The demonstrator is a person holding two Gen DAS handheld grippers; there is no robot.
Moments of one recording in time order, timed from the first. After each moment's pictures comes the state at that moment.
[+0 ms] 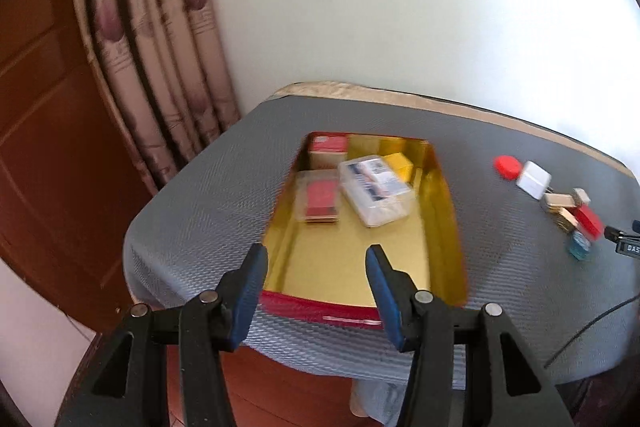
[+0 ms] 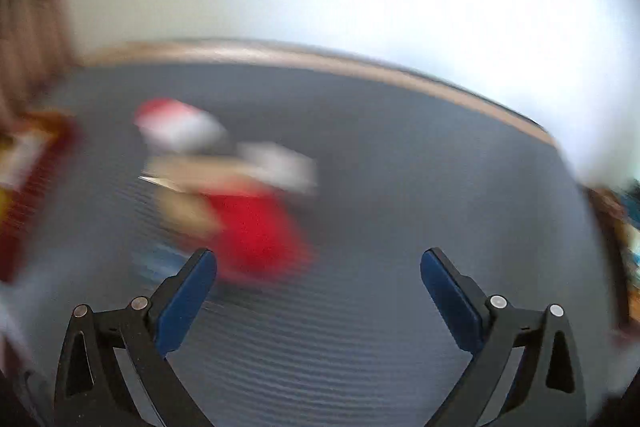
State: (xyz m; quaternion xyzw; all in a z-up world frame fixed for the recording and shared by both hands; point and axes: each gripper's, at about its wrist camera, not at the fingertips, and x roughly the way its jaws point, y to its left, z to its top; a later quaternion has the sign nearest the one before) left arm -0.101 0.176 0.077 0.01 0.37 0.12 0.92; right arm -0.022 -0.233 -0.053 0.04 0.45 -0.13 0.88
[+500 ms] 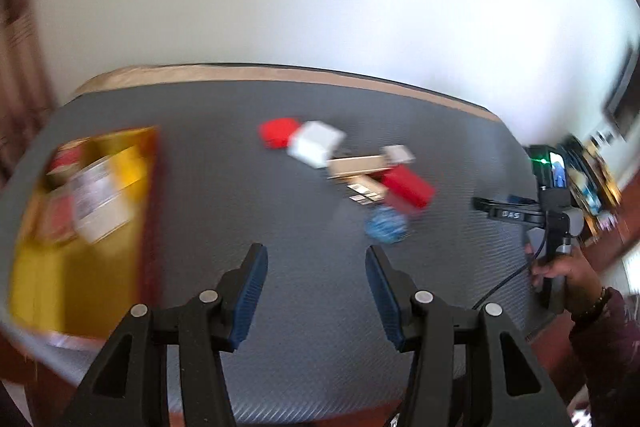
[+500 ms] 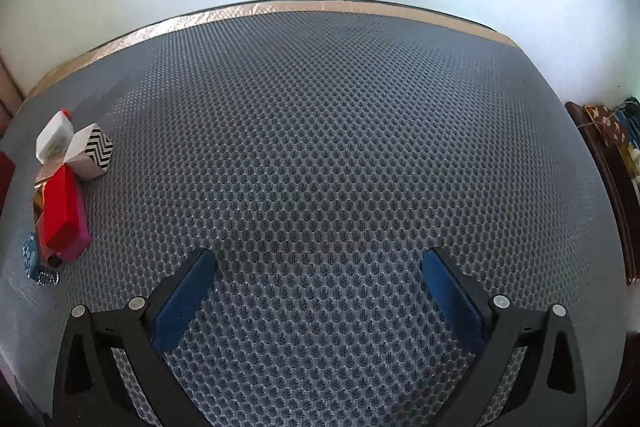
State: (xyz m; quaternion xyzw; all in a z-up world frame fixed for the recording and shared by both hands) left arm -0.034 -0.003 0.055 -0.01 0.43 -0.17 0.89; right arm -0.028 -0.332 -0.096 0.13 0.47 -0.11 0.87
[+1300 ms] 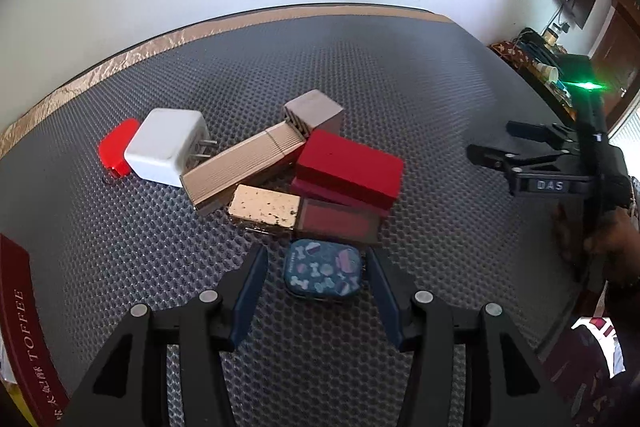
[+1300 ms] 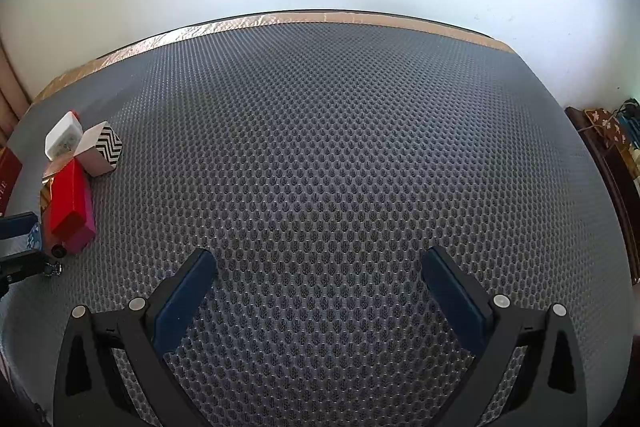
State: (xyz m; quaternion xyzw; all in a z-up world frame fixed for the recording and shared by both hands) left arm 0.057 -0.104 -0.026 0.11 0.49 -0.28 0.82; right arm -0.034 -0.325 -0.099 0.14 0.45 -0.12 0.87
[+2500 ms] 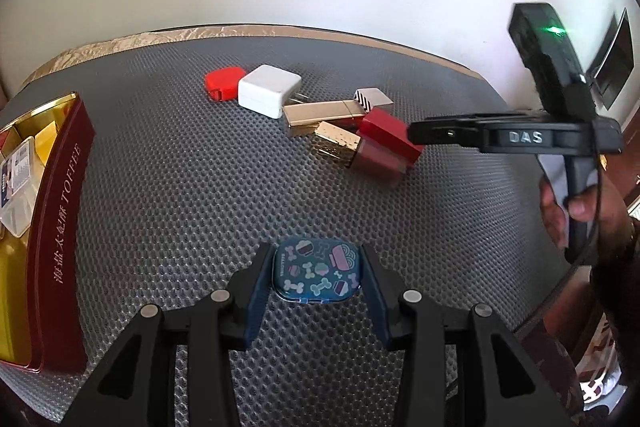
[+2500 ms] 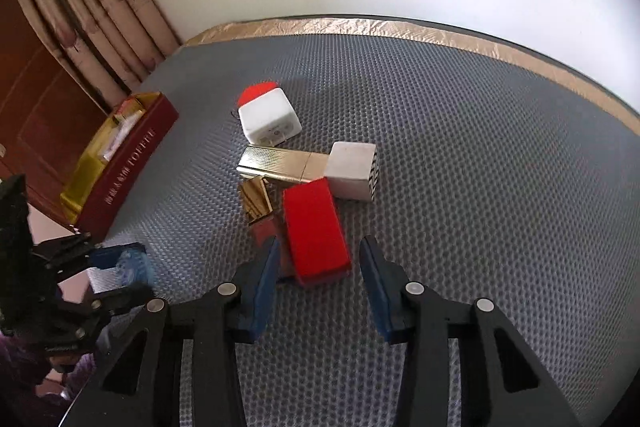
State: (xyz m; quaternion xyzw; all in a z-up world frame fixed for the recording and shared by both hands) left arm -0.019 -0.028 -0.007 0.00 0.46 -0.21 0.86; right arm 0.029 -0.234 -0.045 0.10 0.46 0.18 0.86
